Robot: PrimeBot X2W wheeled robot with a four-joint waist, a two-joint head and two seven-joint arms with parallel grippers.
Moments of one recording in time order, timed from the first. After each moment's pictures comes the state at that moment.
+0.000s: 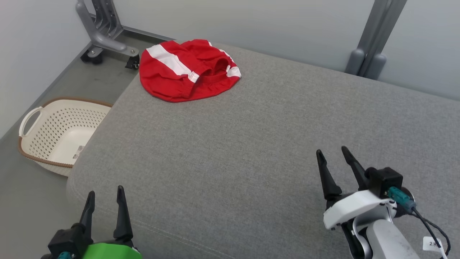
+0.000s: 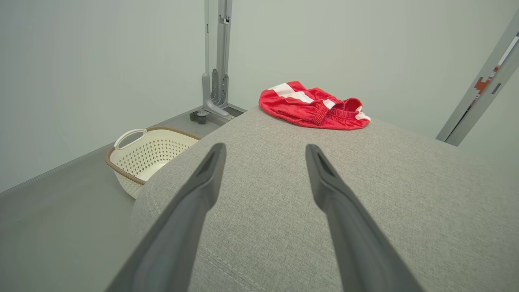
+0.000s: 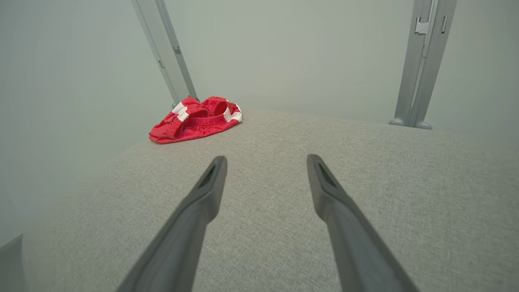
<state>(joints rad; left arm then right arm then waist) 0.06 0.05 -0.01 0.18 -0.28 -0.04 -0.26 -0.16 -0.05 0.12 0.36 0.22 0.13 -0.25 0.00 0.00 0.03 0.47</state>
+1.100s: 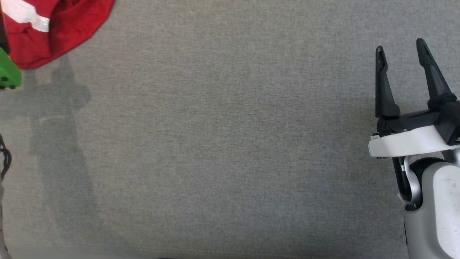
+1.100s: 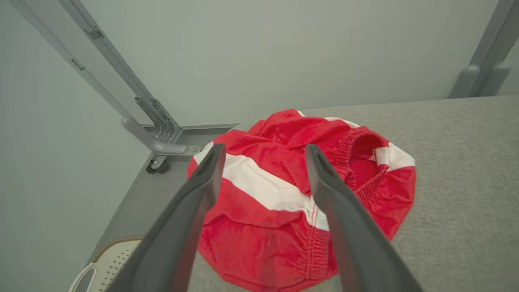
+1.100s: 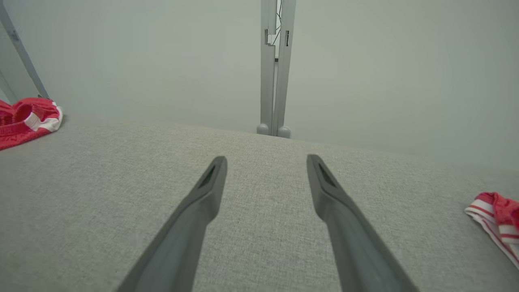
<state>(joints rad) -0.89 0.43 -0.04 0.60 -0.30 -0.12 0.05 -0.31 -0.08 -0.05 -0.17 -0.04 0.13 -0.07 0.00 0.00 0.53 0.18</state>
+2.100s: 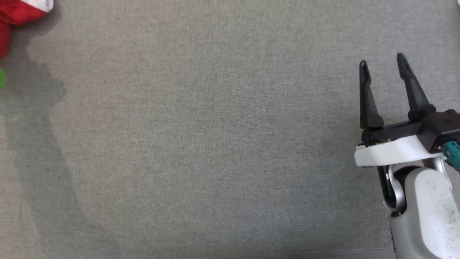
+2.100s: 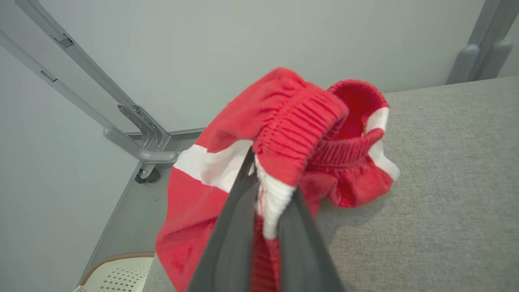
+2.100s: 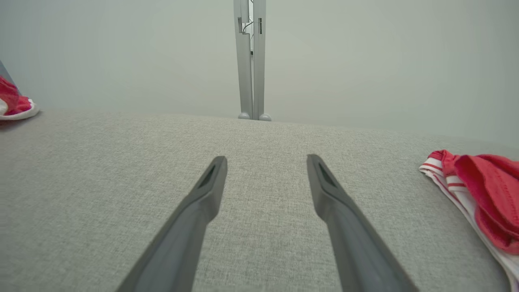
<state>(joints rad) -1.01 0.49 -0.17 0.88 -0.31 -0.11 -0.07 -0.30 -0.05 -0.03 -0.07 -0.01 0.13 -0.16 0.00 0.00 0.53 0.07</state>
